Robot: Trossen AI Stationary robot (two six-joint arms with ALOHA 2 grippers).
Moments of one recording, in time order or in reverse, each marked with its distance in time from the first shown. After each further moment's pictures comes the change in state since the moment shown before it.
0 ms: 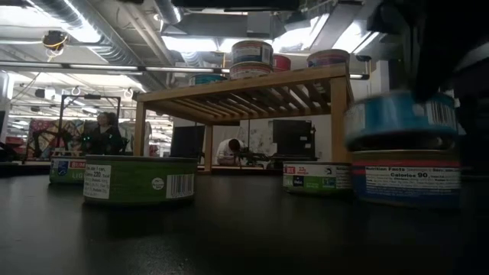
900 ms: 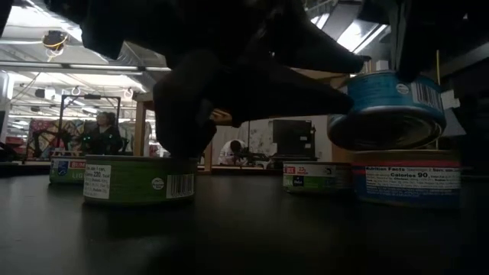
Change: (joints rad) left arm 0.000 0.313 0.000 0.417 -0.059 0.454; right arm -0.005 -0.001 0.040 0.036 0.010 -0.026
